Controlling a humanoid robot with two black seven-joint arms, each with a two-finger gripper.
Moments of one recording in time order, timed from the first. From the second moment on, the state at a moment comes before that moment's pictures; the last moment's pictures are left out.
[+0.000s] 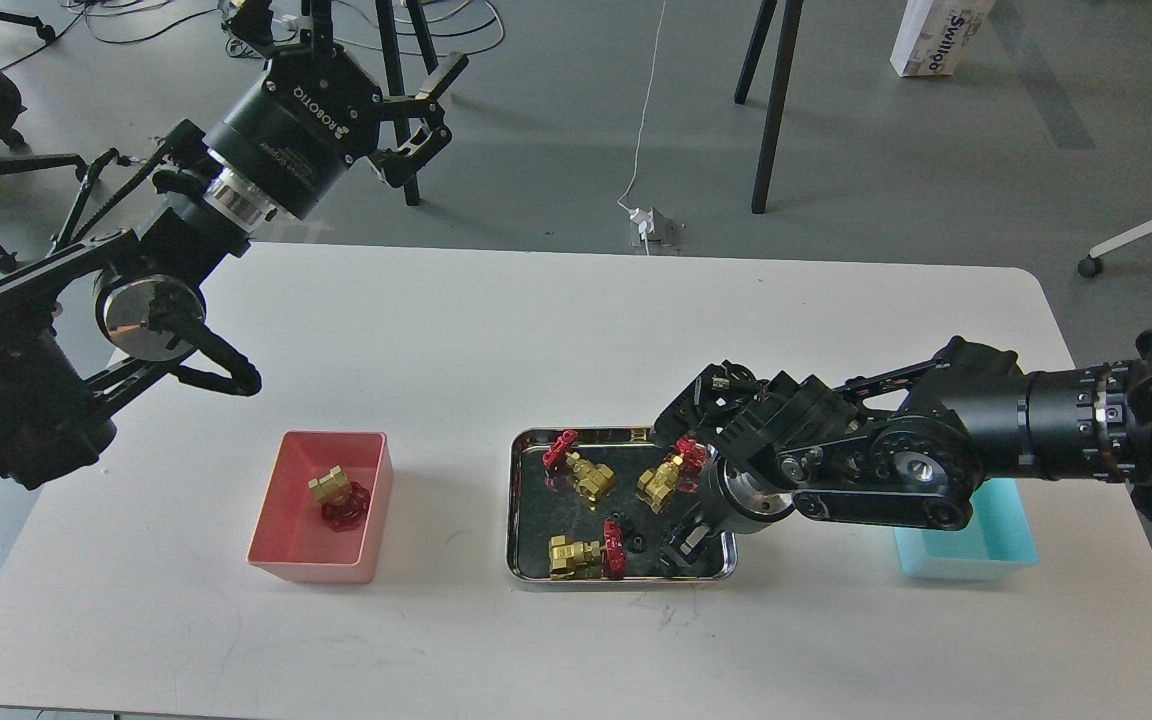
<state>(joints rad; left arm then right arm) -0.93 0.56 -0.42 -1.18 -0.07 -0.49 -0.49 1.29 -0.13 -0.50 1.14 -1.26 0.49 -0.12</state>
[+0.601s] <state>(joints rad) -0.91 0.54 -0.42 -1.17 -0.07 -0.49 -0.49 1.28 -0.06 -0.50 1.09 -1.26 0.49 -0.12</state>
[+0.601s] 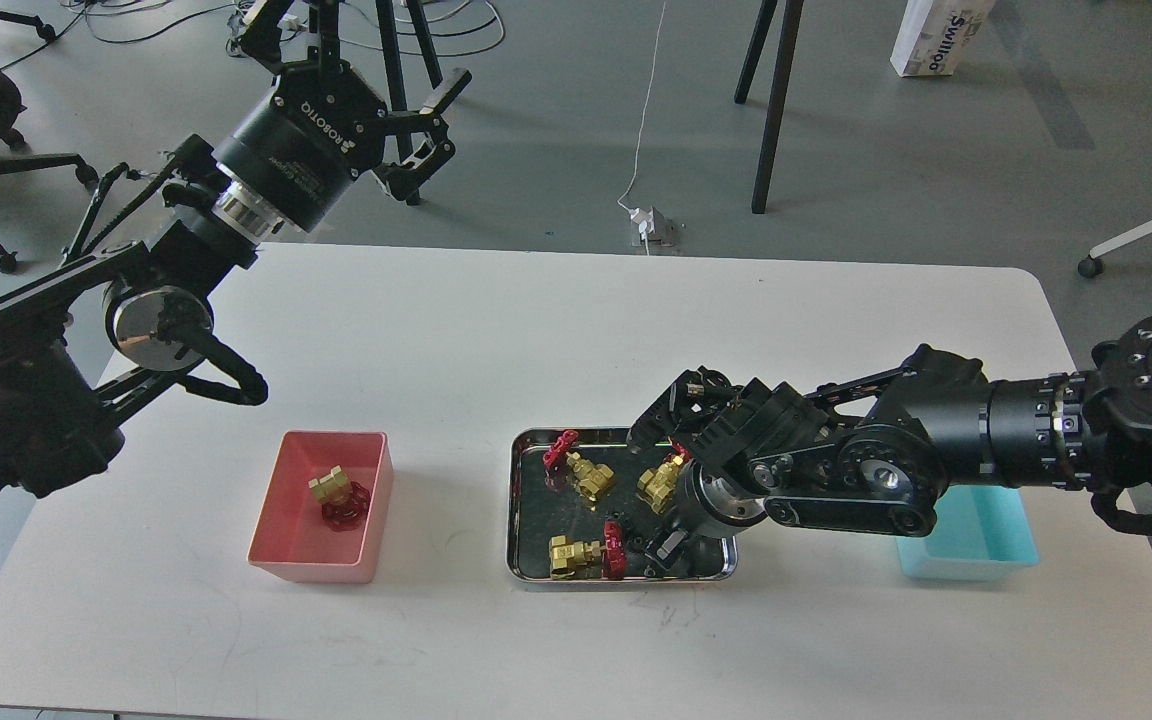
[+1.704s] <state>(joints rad) -0.89 0.54 -0.42 -1.16 -0.07 -0.49 -0.49 1.29 -0.08 -0.49 1.09 -1.25 0.49 -0.12</state>
